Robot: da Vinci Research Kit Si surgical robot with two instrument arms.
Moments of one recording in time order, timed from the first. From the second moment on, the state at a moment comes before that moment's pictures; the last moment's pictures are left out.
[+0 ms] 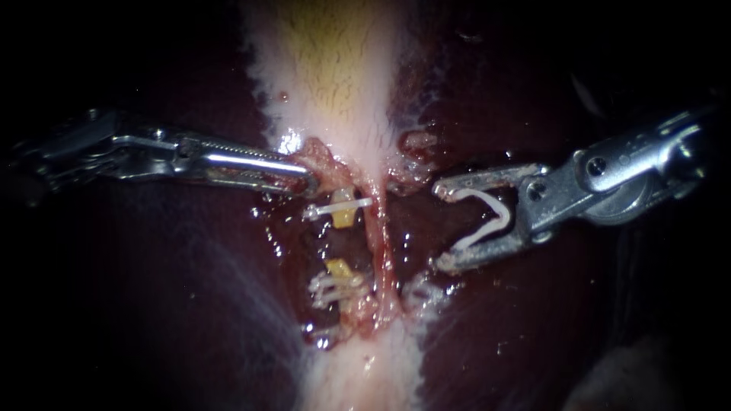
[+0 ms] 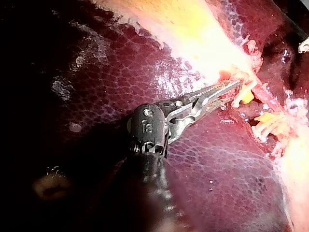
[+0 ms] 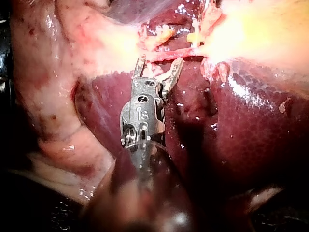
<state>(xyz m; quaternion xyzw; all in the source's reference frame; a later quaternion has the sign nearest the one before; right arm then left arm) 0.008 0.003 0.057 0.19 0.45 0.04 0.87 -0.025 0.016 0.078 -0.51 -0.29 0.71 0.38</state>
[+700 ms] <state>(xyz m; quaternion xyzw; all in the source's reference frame) 0.009 0.003 0.057 0.19 0.45 0.04 0.87 -0.019 0.018 0.068 -0.53 -0.29 0.69 0.40</state>
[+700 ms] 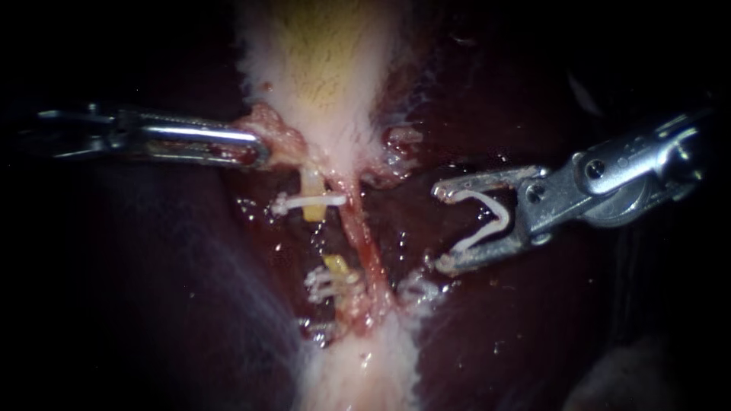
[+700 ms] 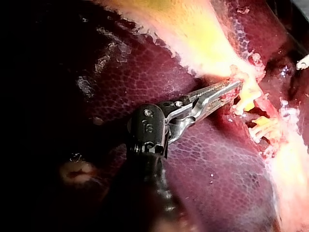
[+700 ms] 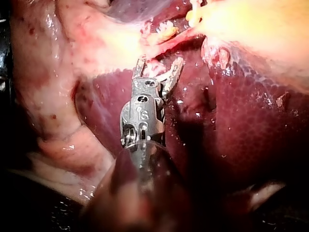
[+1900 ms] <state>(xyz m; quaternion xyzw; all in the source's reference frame) 0.016 0.000 0.065 0.24 0.43 0.09 0.86 -0.020 0.017 0.066 -0.54 -0.28 0.68 0.40</state>
